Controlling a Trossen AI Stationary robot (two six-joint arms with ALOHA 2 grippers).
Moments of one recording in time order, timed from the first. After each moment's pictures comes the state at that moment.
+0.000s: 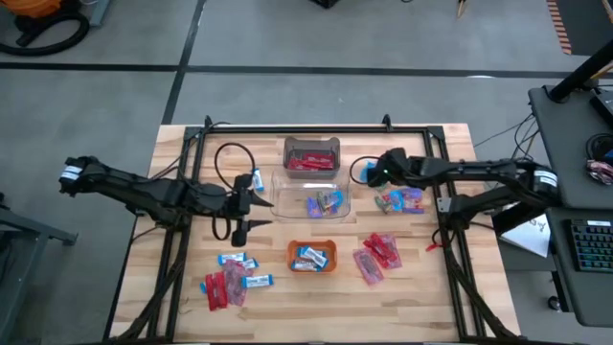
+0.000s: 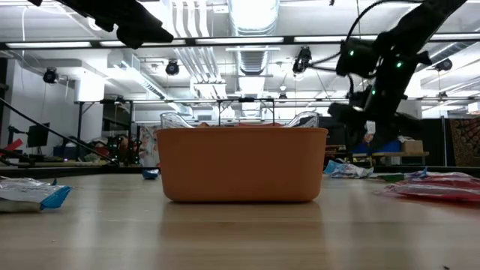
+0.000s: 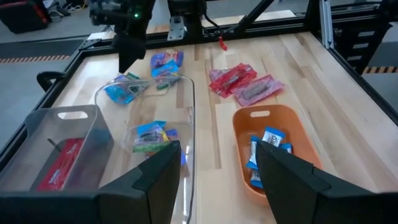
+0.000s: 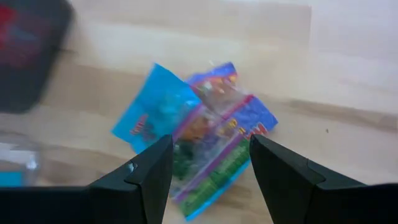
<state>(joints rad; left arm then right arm) -0.20 0.95 0.69 -0.16 -0.20 0.01 -0.41 1.27 0.60 -0.44 0.37 0.90</state>
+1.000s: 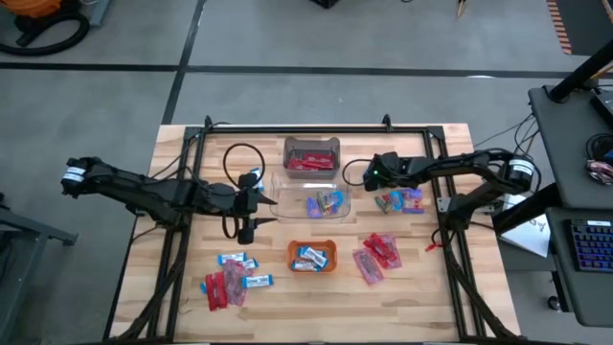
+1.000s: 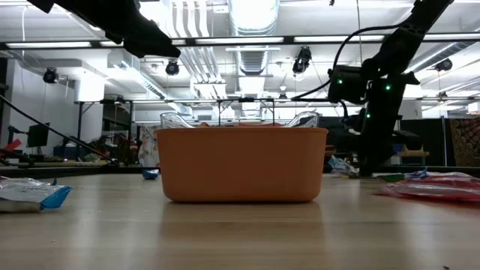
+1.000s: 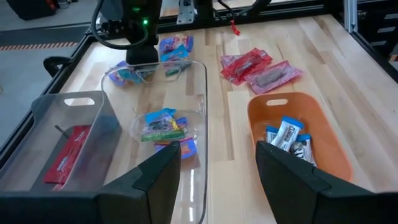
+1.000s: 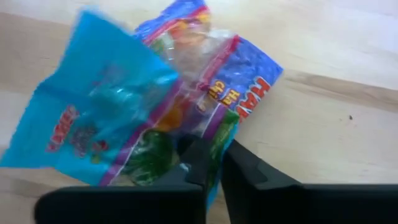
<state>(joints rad) -0.16 1.02 0.69 -0.15 -0.20 0.02 -0.45 1.48 0.60 -0.38 0.32 0.87</state>
